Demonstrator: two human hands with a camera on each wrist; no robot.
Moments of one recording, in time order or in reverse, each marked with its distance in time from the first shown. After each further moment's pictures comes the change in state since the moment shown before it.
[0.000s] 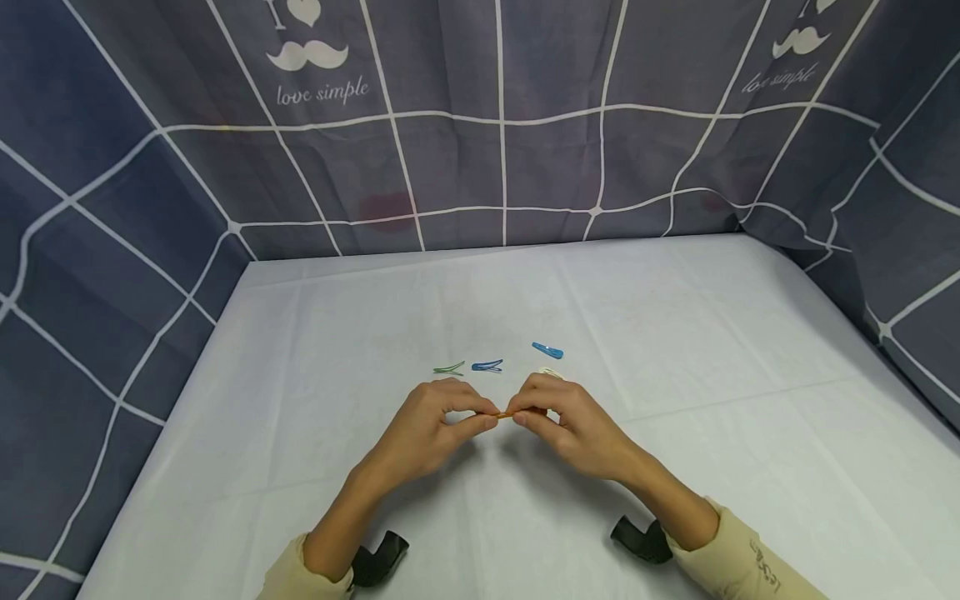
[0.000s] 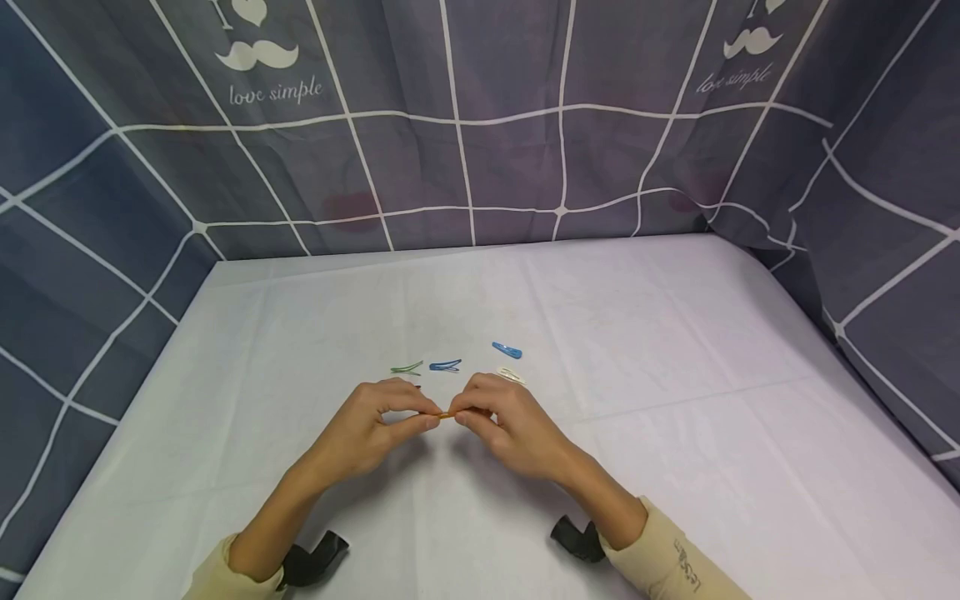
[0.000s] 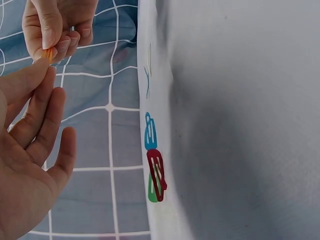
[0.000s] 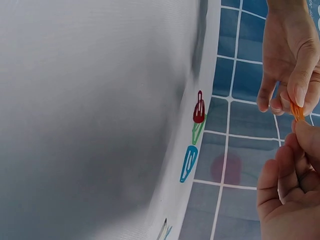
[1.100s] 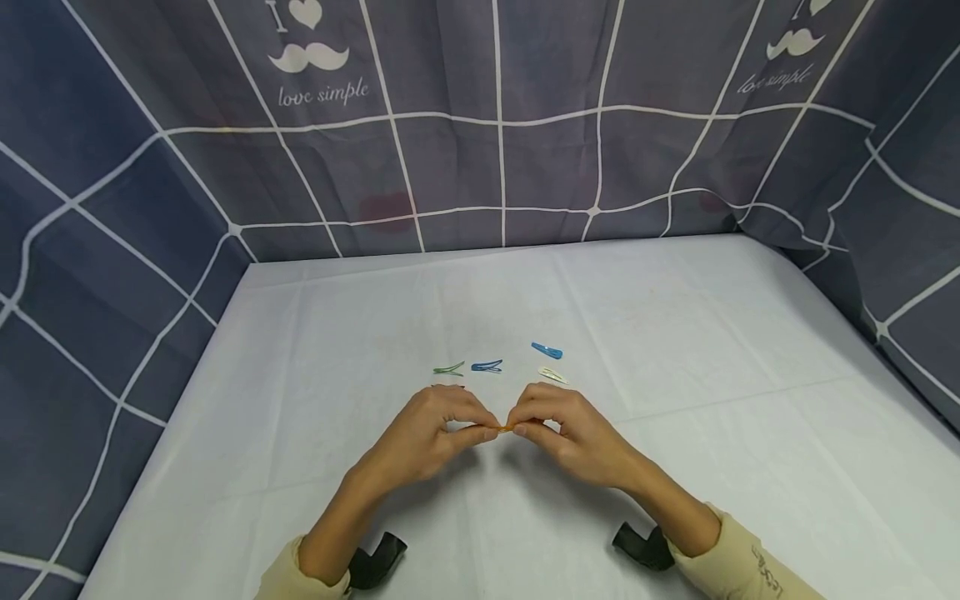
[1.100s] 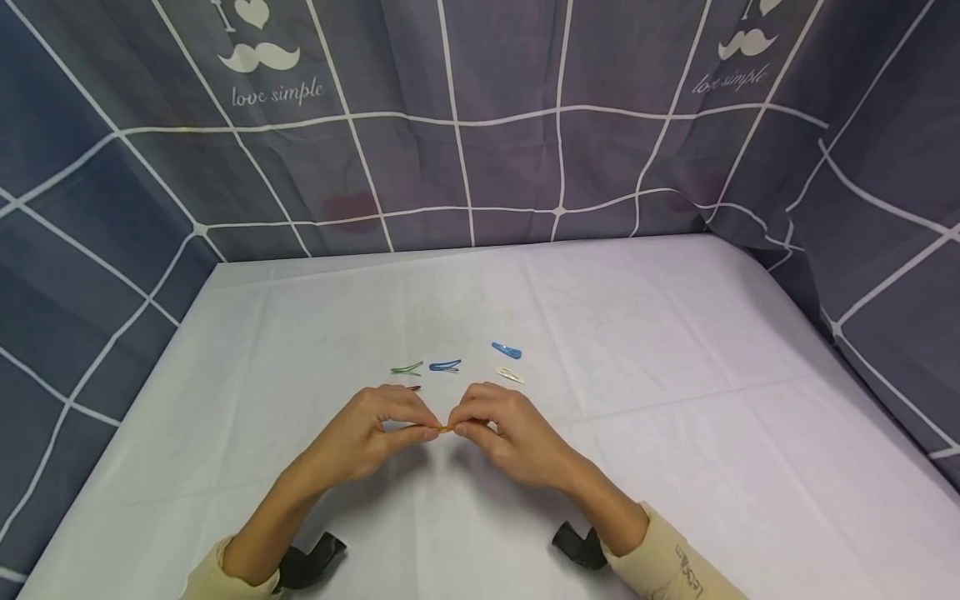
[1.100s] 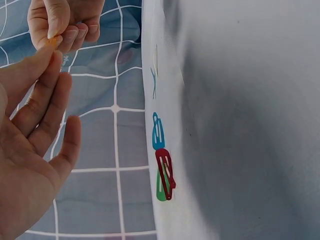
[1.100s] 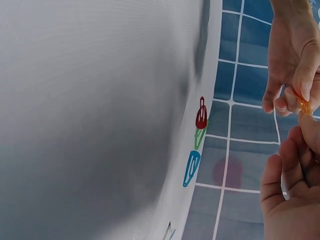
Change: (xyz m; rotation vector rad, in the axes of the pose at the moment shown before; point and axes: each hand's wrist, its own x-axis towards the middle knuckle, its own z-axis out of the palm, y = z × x) left_hand -0.004 0.003 -0.001 0.013 -0.081 0.076; right_hand -0.008 0.000 0.005 0.055 -0.023 -0.057
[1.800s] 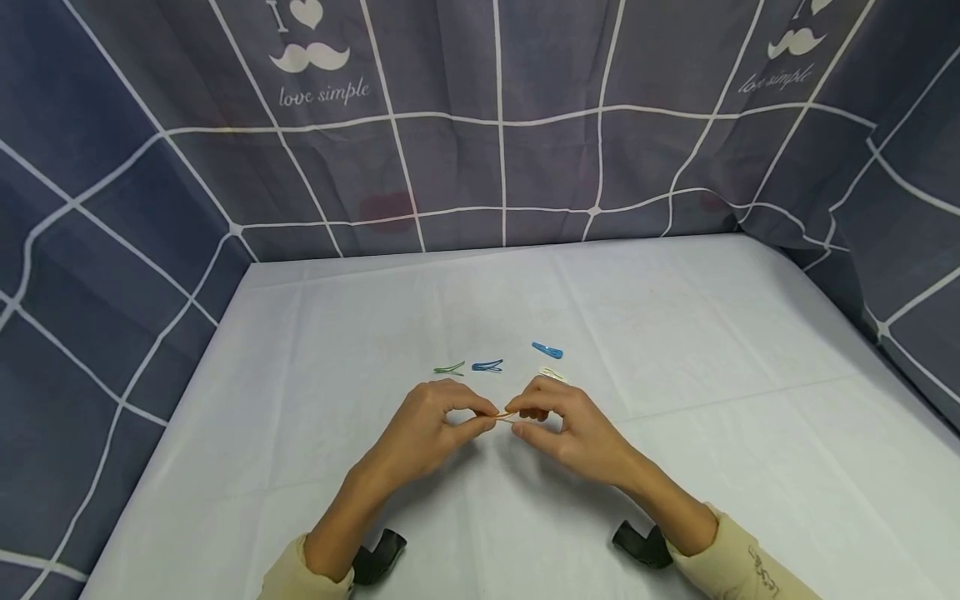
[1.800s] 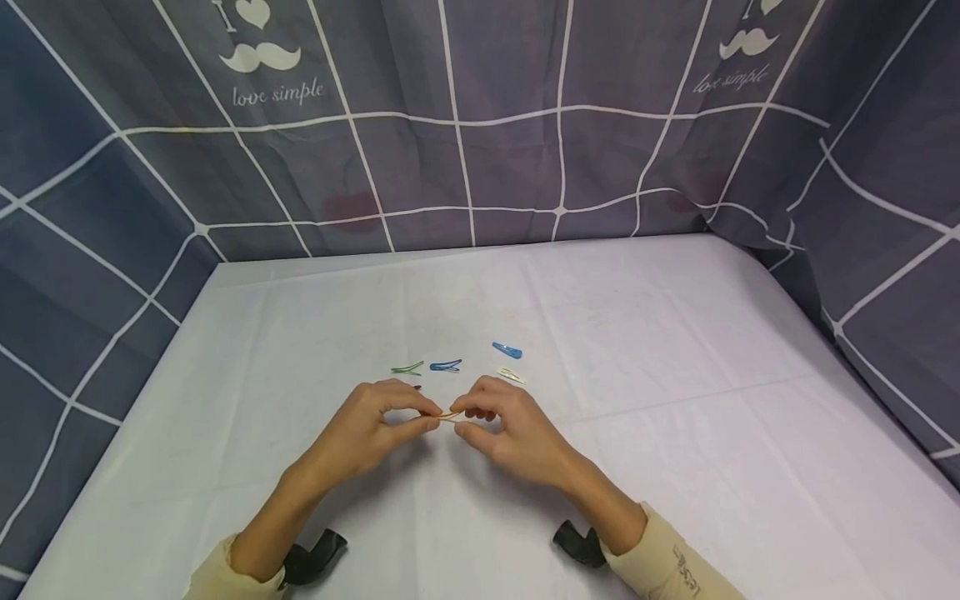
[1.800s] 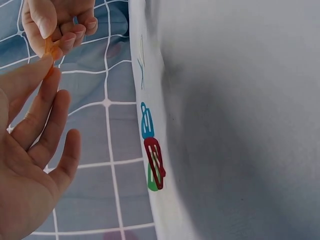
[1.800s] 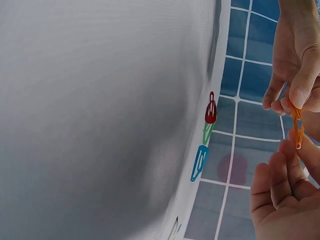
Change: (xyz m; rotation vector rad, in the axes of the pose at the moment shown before) left_hand 0.001 -0.002 0.004 0.102 0.091 -0.097; right_hand -0.002 0.004 0.003 -0.057 0.063 0.116
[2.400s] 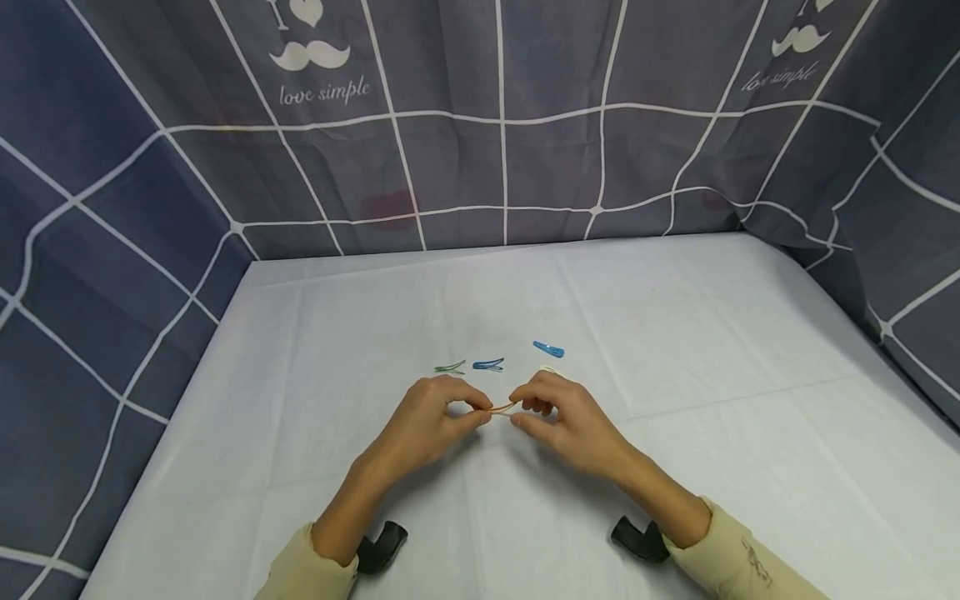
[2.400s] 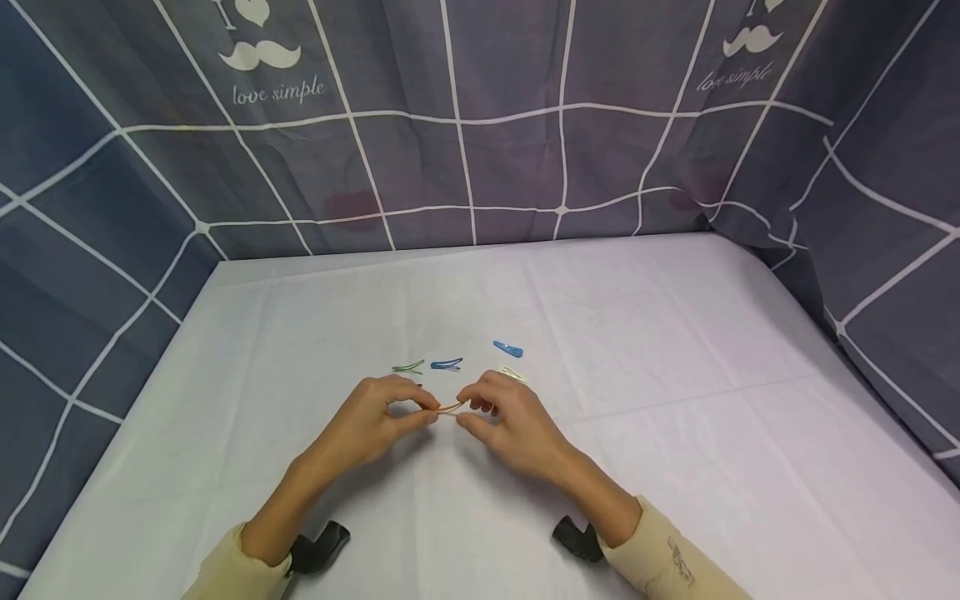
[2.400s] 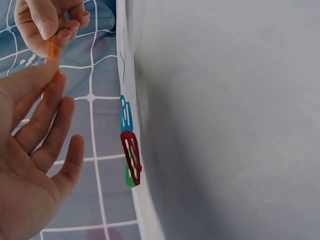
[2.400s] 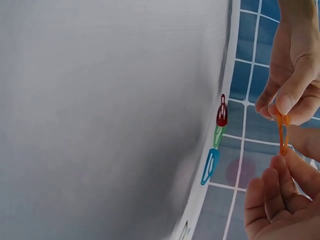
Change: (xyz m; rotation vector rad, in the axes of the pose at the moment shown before) left_hand 0.006 -0.012 0.003 0.049 -0.004 -0.078; right_hand 0.006 0.007 0.003 -0.083 0.048 0.063
